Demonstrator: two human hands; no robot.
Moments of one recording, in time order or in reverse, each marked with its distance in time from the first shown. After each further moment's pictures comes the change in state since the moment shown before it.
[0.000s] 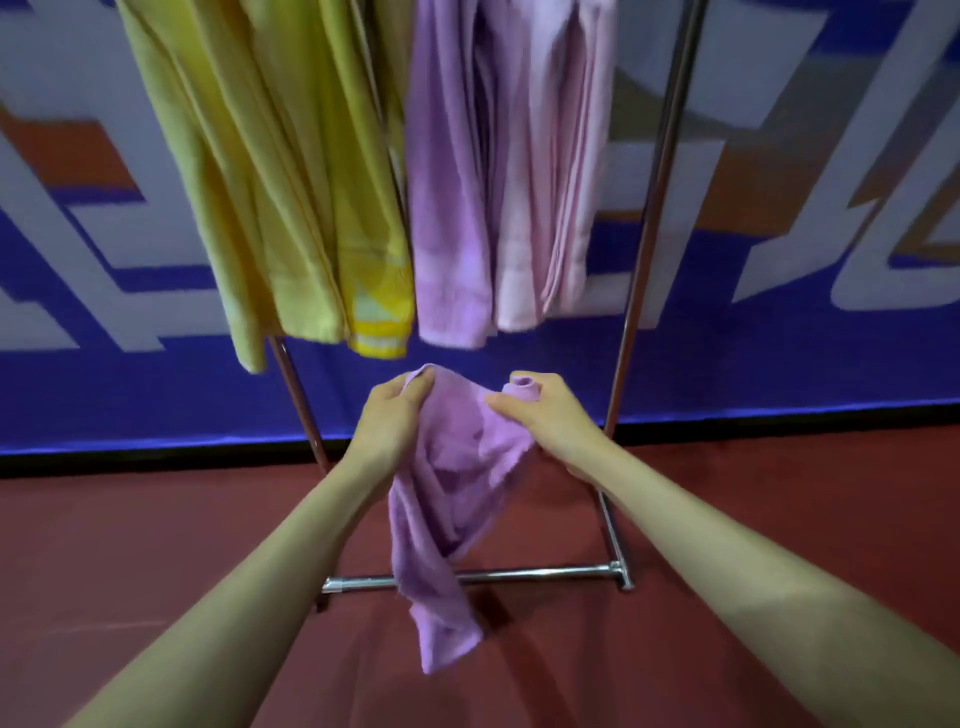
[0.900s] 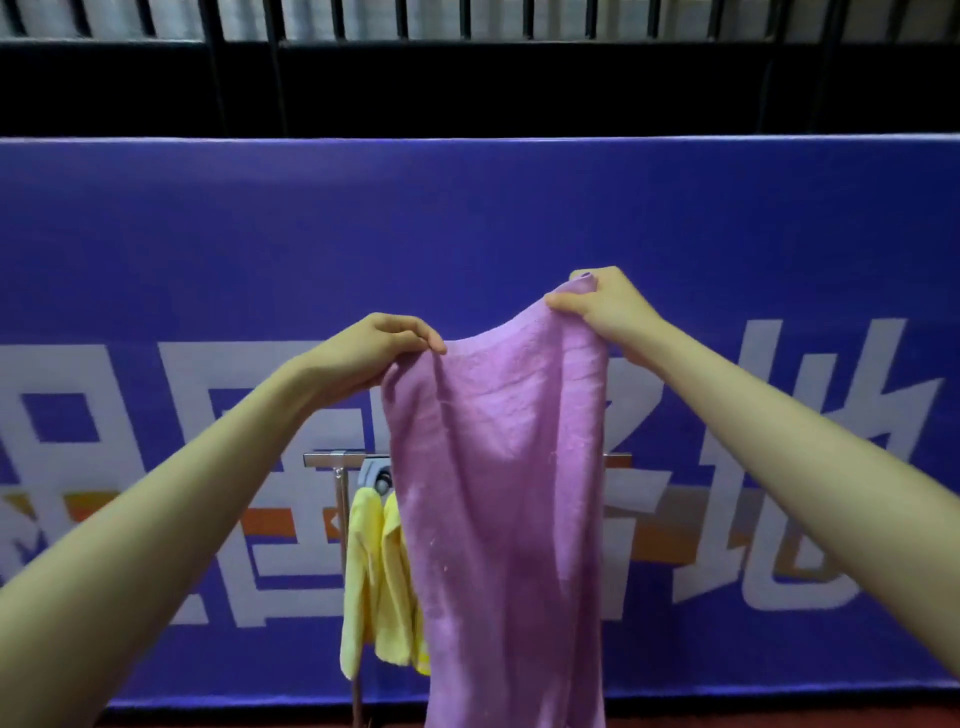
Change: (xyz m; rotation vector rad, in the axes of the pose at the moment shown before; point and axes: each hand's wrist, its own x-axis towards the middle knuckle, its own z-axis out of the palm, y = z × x) left_hand -0.092 0.664 -0.167 0.318 -0.290 0.404; right_hand -0.075 -0.698 -0.180 -0.256 0.205 -0.443
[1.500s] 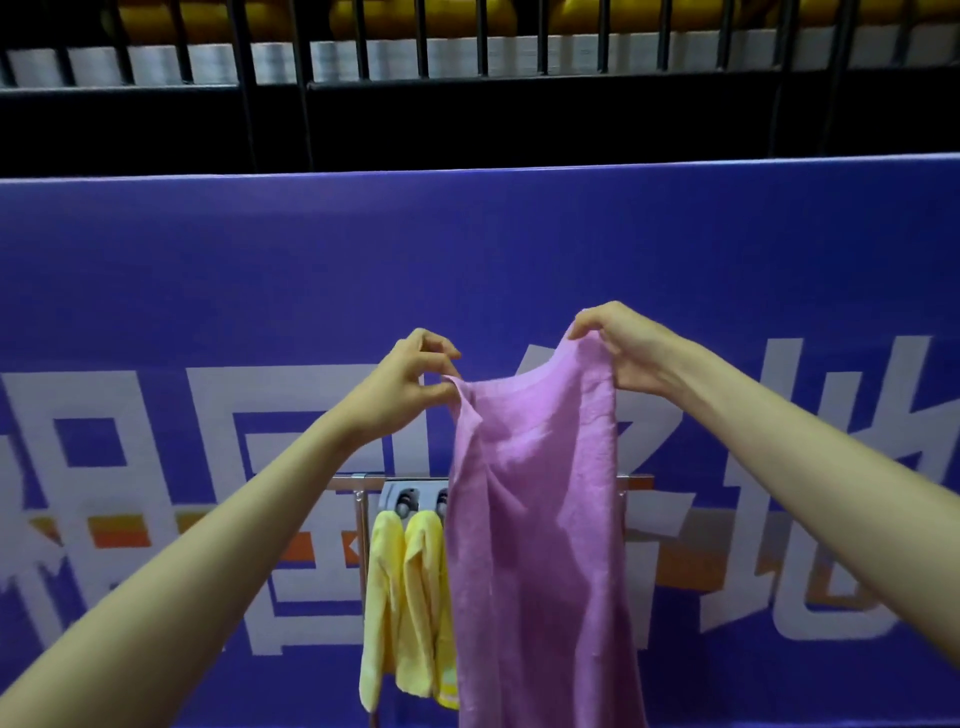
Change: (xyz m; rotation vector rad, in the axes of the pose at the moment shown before) left_hand -0.009 -0.016 0.002 0.341 0.126 0.314; right_hand -0.009 -0.018 0.014 0.375 -0.248 0.323
